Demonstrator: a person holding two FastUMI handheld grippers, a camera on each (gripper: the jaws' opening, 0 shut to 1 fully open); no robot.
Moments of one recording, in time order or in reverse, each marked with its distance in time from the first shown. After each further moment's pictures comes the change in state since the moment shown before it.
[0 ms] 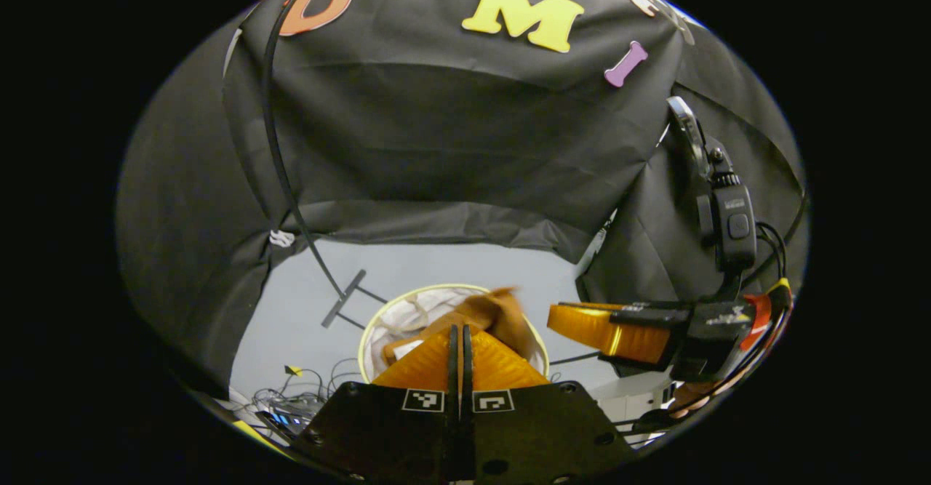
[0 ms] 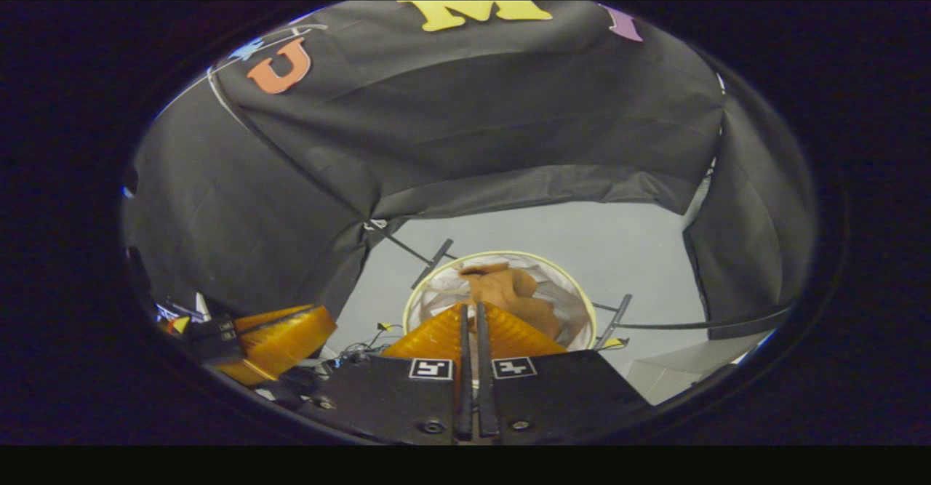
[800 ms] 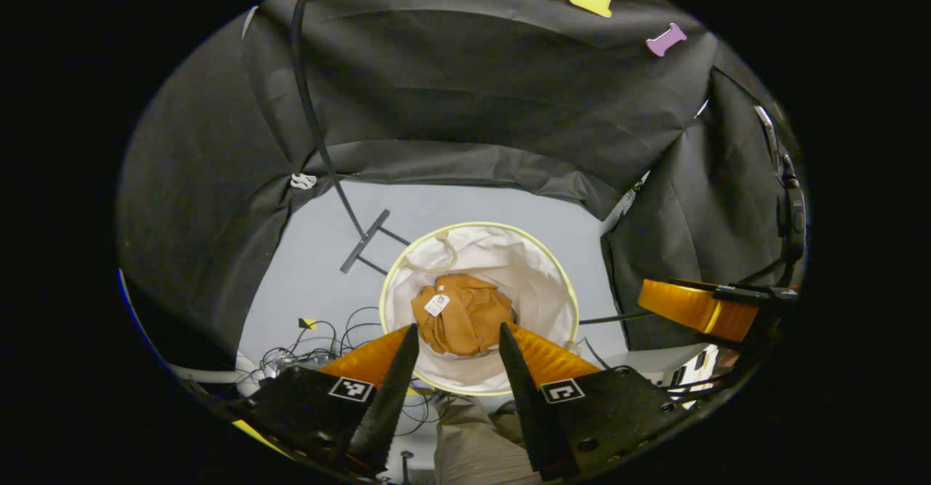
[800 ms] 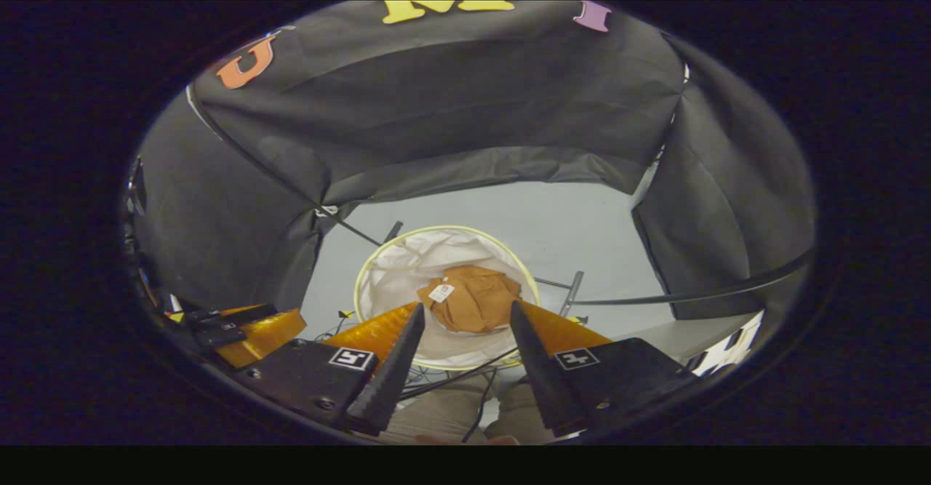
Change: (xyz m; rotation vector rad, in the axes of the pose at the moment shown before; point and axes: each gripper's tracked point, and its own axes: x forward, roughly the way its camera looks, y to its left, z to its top) left arm 0.005 0.042 -0.057 -0.065 0.205 0.108; right arm -0.036 -0.062 -0.033 0.031 0.051 -0.175
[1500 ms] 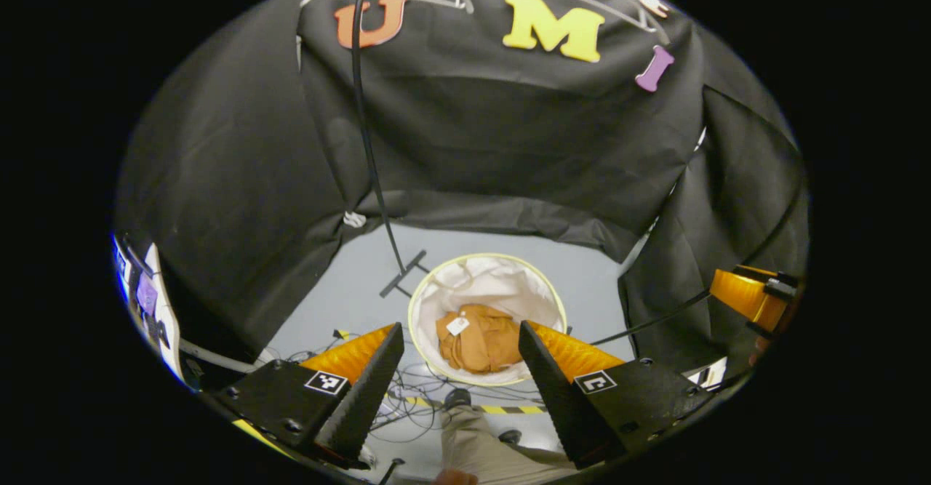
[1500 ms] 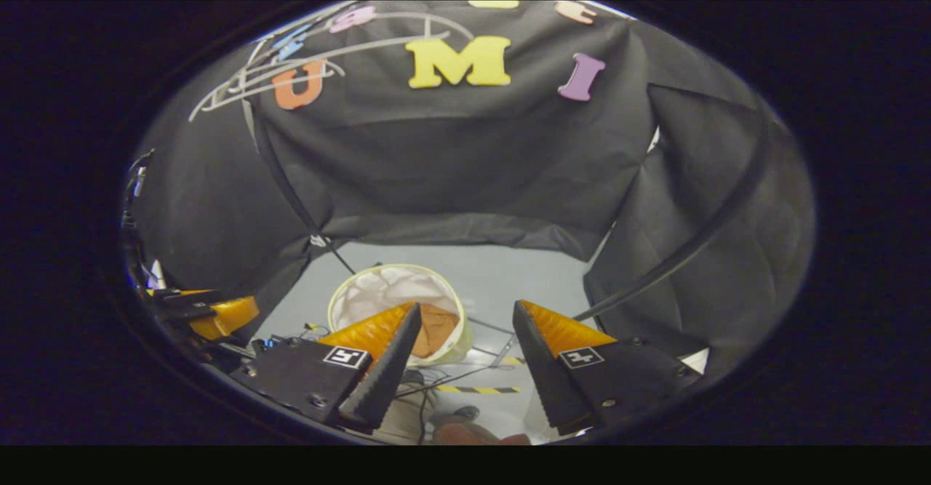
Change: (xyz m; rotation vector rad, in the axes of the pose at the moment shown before) left arm -0.160 -0.063 -0.028 -0.017 -0.311 0.160; right arm -0.197 -0.089 -0.006 -0.172 -0.381 -0.026
